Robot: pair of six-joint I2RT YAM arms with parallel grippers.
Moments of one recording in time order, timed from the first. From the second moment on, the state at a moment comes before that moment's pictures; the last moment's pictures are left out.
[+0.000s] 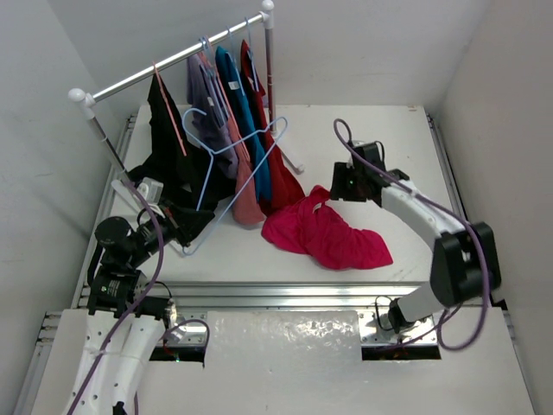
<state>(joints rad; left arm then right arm) -0.06 0.42 0.63 -0.30 0.65 -0.47 0.31 1.48 1.00 -0.40 -0.03 0.35</state>
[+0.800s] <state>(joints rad) -0.06 0.45 0.63 -0.30 0.65 -0.47 0.32 1.77 1.15 -0.37 -0.14 0.30</state>
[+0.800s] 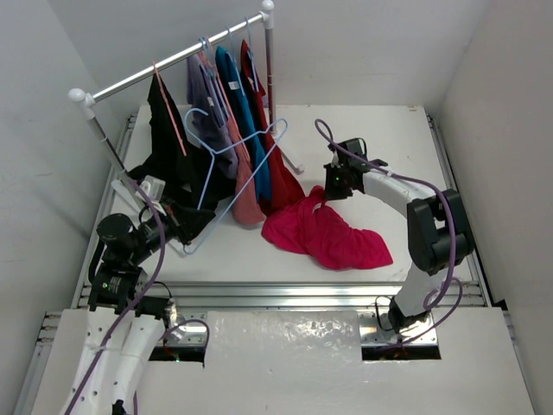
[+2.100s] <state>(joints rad) -0.44 0.68 0.59 -0.20 0.41 -0.68 0.31 1.54 1.49 -0.61 -0.03 0.27</state>
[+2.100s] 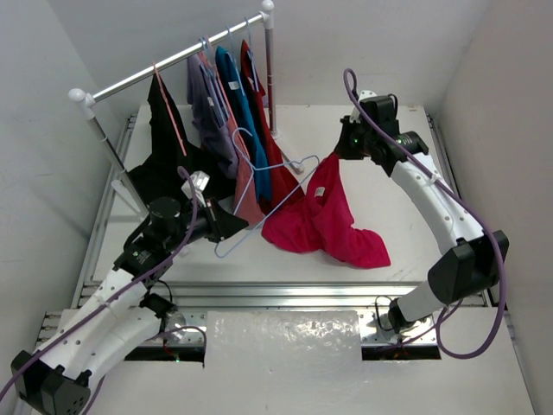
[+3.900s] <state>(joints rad) -0.52 0.69 0.62 -0.23 0.37 -0.70 0.31 1.62 1.53 -0.60 -0.08 0.25</state>
